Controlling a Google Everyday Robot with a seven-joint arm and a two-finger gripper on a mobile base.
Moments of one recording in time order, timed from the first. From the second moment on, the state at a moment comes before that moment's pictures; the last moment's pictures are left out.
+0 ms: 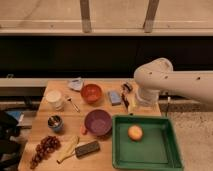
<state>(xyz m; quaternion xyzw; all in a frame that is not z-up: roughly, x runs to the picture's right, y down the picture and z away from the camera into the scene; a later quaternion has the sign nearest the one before) 0.188 0.101 0.682 -0.20 0.23 0.65 0.69</state>
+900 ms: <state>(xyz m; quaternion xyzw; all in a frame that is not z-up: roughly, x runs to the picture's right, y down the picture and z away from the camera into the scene) 0.190 0.098 0.683 -0.20 0.23 0.65 0.69</state>
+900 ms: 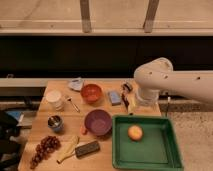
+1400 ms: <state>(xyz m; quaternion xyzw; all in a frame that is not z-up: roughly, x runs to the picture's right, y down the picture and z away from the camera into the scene) 0.158 0.124 0.713 -0.23 0.27 0.63 0.69</state>
